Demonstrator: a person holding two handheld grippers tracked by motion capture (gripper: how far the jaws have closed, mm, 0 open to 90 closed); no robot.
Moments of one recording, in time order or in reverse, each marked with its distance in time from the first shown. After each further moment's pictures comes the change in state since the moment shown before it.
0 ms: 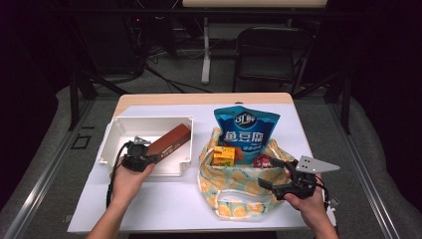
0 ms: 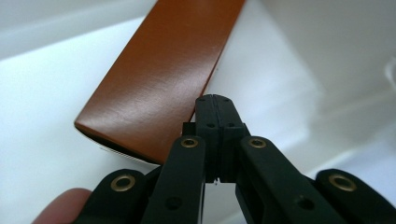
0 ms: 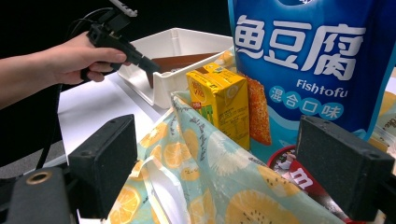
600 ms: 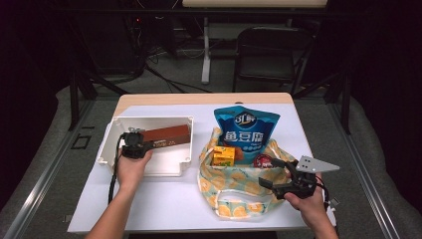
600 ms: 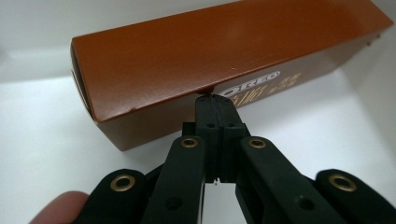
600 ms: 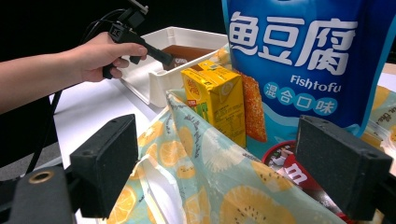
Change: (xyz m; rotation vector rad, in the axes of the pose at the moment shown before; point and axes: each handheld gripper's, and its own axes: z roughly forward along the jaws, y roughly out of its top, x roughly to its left) left arm 0.029 0.017 0.029 -0.088 0.102 -0.182; right arm -0.003 -0.002 0.000 -0.002 -0.013 0.010
